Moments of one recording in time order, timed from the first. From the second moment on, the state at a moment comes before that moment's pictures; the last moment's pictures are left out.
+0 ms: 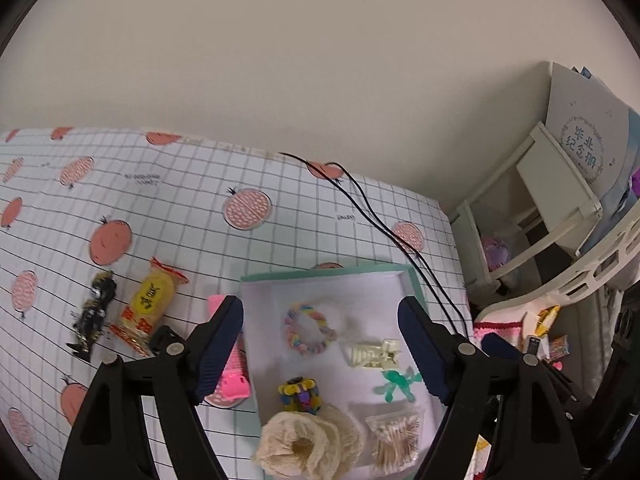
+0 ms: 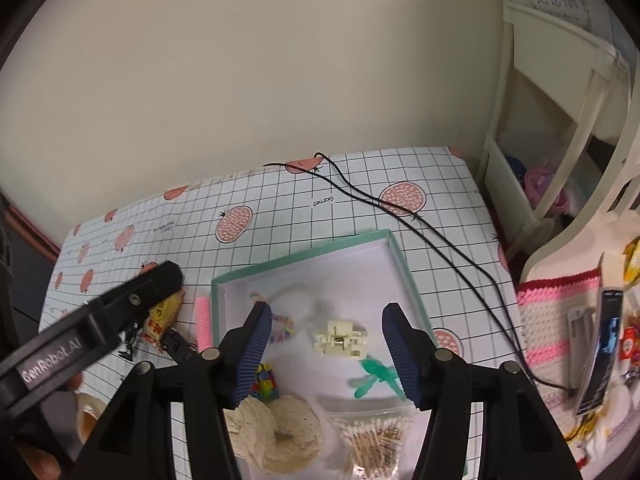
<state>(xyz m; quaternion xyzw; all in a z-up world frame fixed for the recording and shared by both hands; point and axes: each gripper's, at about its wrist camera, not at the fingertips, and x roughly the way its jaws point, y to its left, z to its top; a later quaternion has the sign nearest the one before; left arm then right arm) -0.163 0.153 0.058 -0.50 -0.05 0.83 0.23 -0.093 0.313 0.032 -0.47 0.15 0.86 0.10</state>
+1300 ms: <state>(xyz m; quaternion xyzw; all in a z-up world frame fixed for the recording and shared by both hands) -0.202 0.076 0.054 -0.50 -0.10 0.84 0.17 -0.110 0.289 0.021 -0.48 0.13 0.86 0.07</state>
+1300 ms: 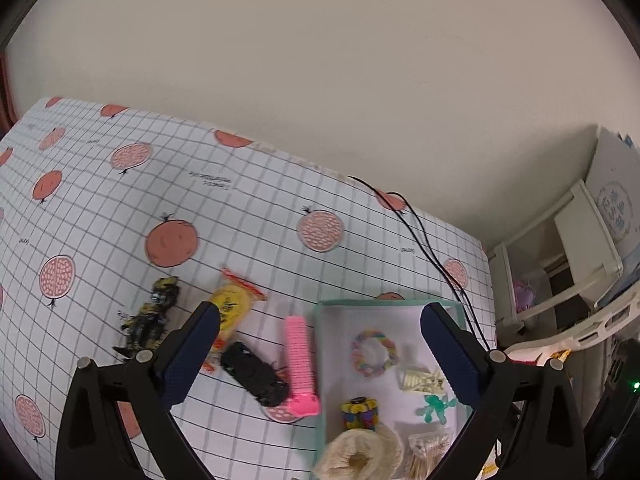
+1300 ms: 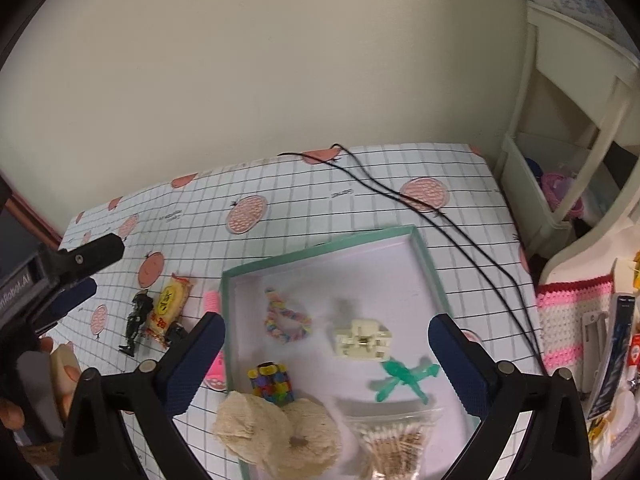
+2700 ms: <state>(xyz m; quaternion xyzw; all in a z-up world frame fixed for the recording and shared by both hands) -0.246 -0.025 -0.059 -0.62 -0.08 0.78 0.07 -0.161 0.114 -0.079 -0.51 0.02 0.85 -0.11</state>
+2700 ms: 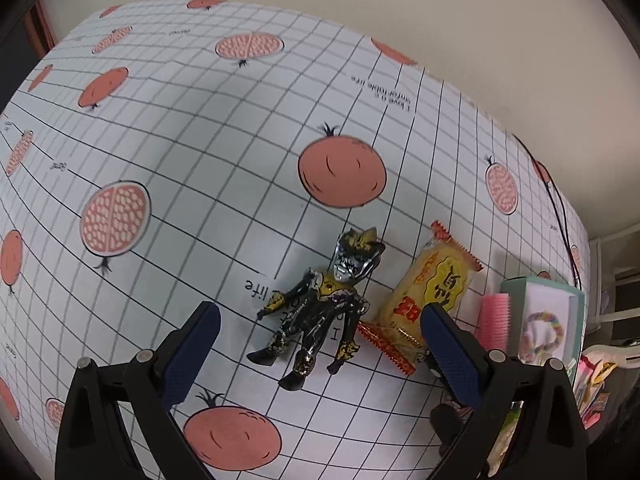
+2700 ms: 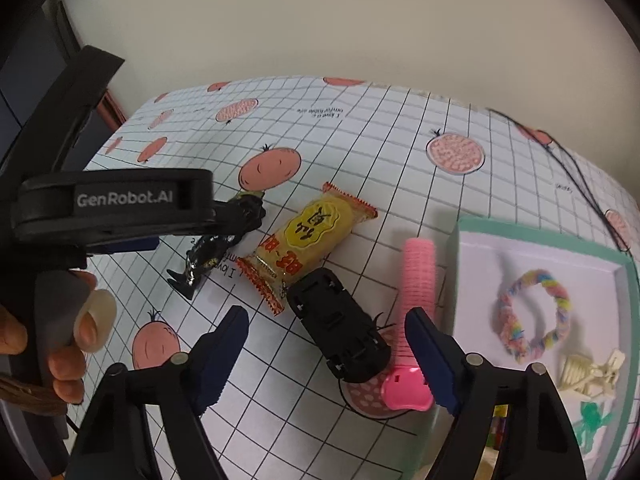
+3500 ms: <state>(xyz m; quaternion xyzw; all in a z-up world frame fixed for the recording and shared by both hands) -0.239 -0.021 -0.066 -0.63 -0.07 0.77 0.06 -0.160 0.104 -0.100 -0.53 0.00 0.84 -0.10</state>
